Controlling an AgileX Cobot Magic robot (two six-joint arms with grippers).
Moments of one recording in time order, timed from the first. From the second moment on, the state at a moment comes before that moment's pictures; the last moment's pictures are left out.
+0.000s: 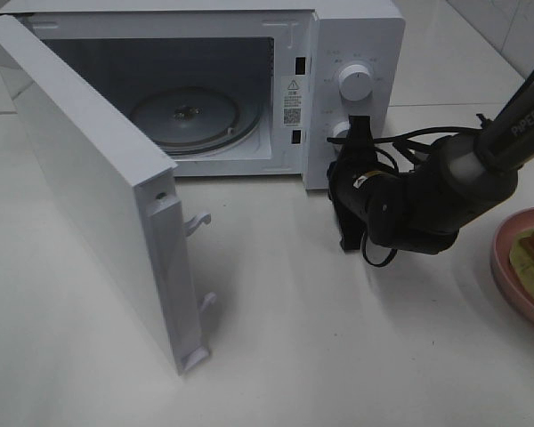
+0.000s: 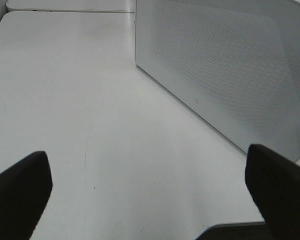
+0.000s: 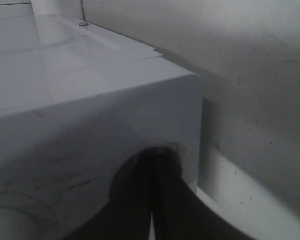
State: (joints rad) left arm 0.09 0.00 -0.51 -0.20 1.08 0.11; right arm 0.49 2.17 -0.93 0.55 -0.82 1.39
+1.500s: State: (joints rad) left arm 0.09 0.00 -0.51 -0.20 1.08 0.11; right arm 0.48 1.72 -0.61 0.17 -0.43 1.30
